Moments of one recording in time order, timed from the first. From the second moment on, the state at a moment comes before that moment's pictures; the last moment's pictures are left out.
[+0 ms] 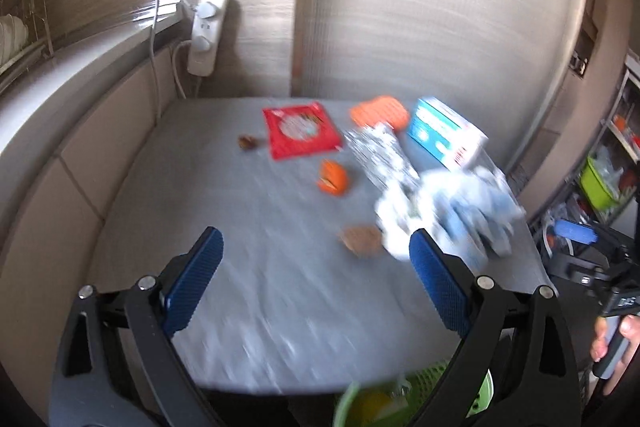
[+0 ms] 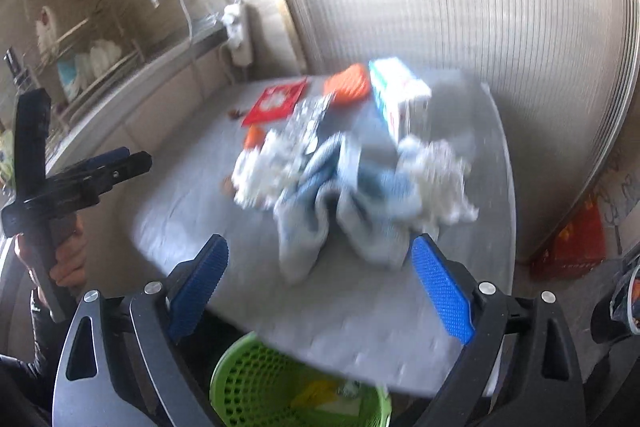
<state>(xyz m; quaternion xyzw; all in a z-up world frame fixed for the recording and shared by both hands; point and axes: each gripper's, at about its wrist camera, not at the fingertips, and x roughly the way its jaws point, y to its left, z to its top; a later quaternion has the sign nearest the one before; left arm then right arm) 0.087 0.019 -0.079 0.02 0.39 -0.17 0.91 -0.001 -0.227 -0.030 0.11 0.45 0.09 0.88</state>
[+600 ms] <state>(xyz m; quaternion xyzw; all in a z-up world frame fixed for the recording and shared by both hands) 0.252 0.028 -0.157 0.06 0.43 -0.18 0.88 0.108 -0.160 -0.040 0.04 0.45 0.14 0.88</state>
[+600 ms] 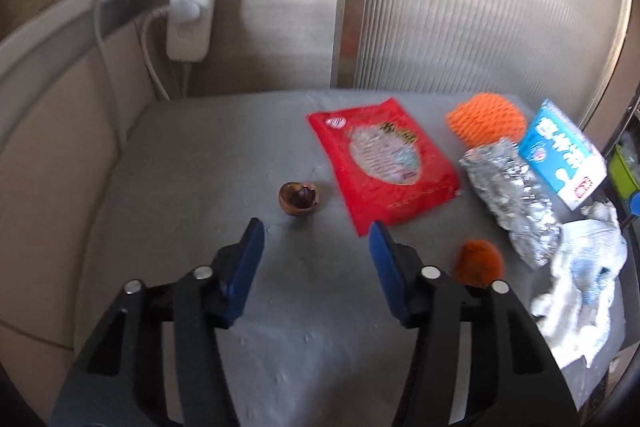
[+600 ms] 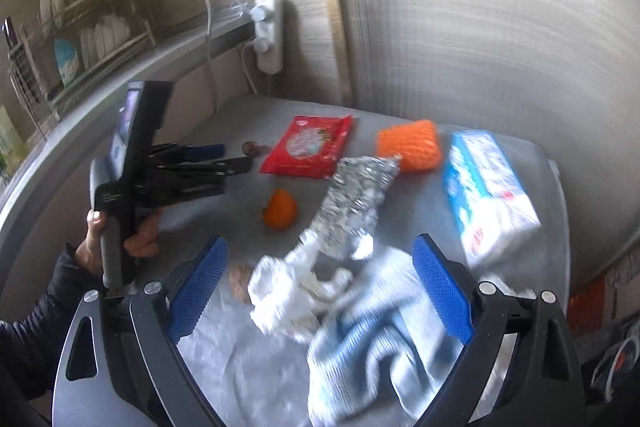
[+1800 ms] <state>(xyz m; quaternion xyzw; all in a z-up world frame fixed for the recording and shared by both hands) 0.262 0.052 -0.146 0.02 0.43 -0.13 0.89 0.173 -0.081 -0.071 -0.07 0.49 0.19 0.85</state>
